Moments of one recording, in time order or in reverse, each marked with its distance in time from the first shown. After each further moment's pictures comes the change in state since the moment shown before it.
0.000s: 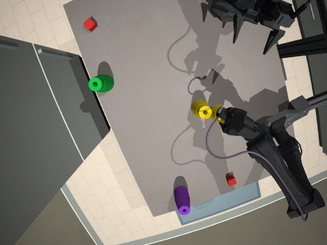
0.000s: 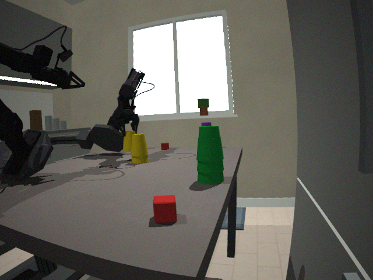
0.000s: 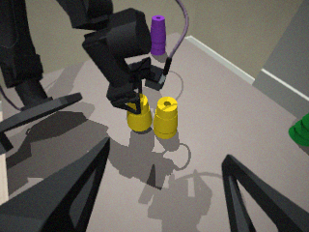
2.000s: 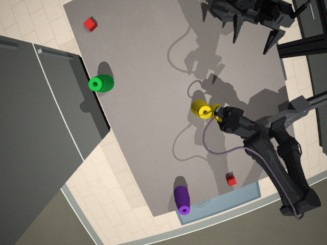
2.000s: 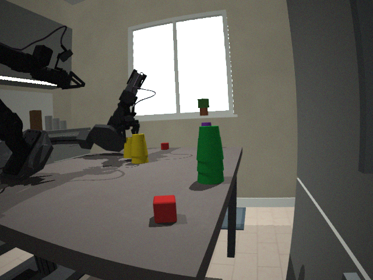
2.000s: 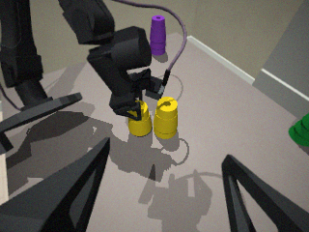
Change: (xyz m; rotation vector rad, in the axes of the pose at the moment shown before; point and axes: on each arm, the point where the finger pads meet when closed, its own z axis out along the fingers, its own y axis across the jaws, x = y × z) left arm 0.012 0.002 0.028 -0.001 0.001 -0.002; right arm 0.000 0.000 0.000 0.000 0.000 0.000
